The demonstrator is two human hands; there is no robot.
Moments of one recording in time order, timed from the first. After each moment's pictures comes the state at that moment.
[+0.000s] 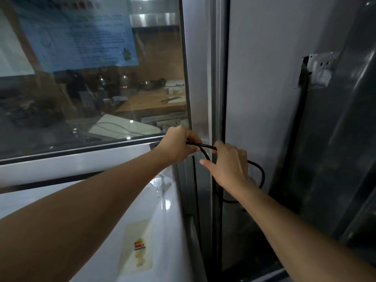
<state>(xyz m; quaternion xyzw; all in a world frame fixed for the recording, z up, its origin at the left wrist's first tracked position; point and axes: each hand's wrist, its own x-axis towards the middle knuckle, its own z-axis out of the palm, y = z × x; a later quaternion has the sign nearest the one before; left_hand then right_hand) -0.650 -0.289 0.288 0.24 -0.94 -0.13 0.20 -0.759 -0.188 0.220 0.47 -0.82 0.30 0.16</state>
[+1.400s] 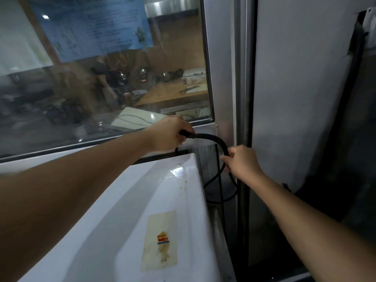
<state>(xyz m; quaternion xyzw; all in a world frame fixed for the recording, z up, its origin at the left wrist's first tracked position) -0.598 -0.323 0.302 0.22 -0.97 0.00 0.08 -0.765 -0.228 0.177 0.42 -0.77 0.46 -0.13</state>
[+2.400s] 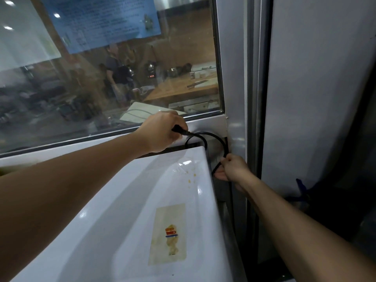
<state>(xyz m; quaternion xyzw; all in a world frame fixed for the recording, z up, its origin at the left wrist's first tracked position) -0.572 -0.336 0.289 0.26 -0.95 0.05 0.13 -0.739 -0.270 0.128 0.25 -0.68 0.57 -0.38</state>
